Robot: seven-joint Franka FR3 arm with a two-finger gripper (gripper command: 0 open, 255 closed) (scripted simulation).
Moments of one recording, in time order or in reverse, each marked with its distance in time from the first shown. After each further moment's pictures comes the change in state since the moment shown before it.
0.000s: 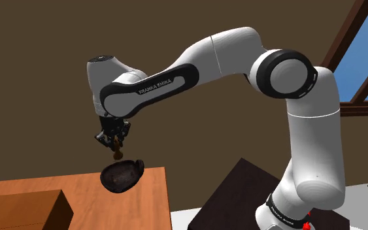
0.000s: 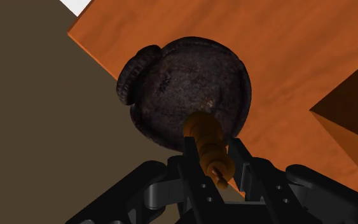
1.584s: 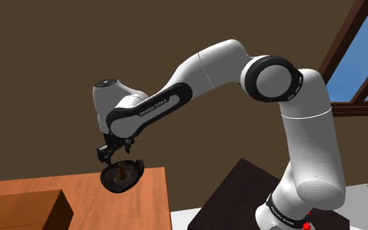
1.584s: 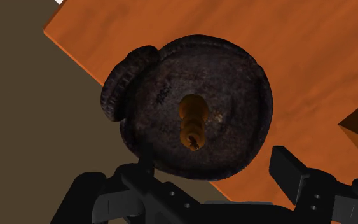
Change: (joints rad) arm 0.010 0.080 -0.025 -0.071 -0.042 0.145 0.026
